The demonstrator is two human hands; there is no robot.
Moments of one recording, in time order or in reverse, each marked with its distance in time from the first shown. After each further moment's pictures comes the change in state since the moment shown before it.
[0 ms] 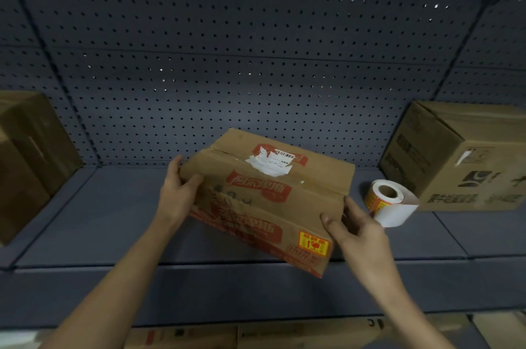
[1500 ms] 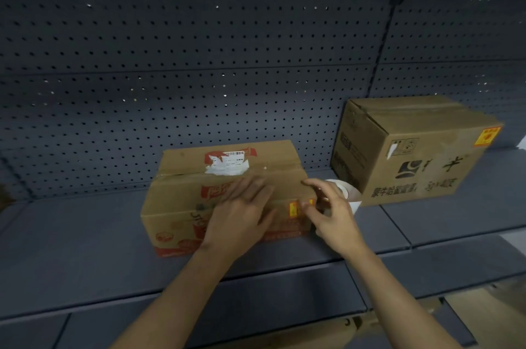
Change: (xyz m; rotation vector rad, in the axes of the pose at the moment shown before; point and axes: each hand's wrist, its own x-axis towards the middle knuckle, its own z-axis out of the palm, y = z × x) left_hand -0.065 0.044 0.180 0.929 -0.132 1.071; right_hand 0.084 0.063 -0.080 -0.175 0.053 -0.336
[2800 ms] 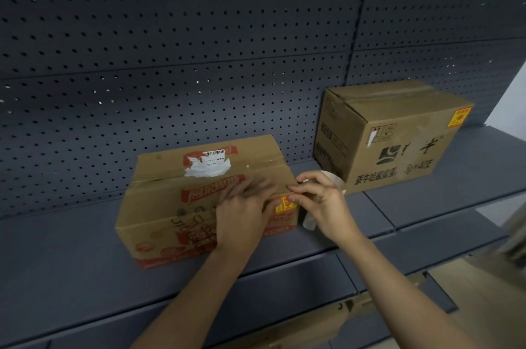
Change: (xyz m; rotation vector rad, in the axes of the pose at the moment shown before) left_hand 0.019 0.027 0.031 -0.123 0.155 -0.135; right_hand 0.008 0.016 -0.006 -0.043 0.057 -0.133
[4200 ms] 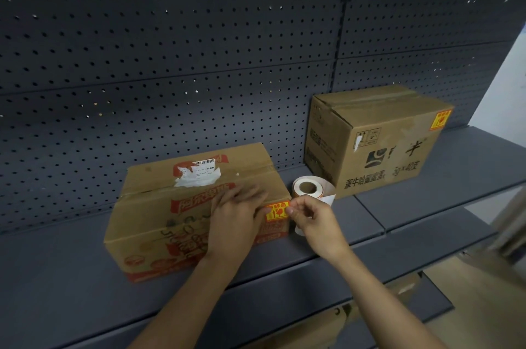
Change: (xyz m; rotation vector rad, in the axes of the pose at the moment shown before) left_hand 0.005 0.003 -0.003 -0.014 -0.108 -0.028; right_hand -0.021 -0.010 0.005 0.260 -0.007 0.428
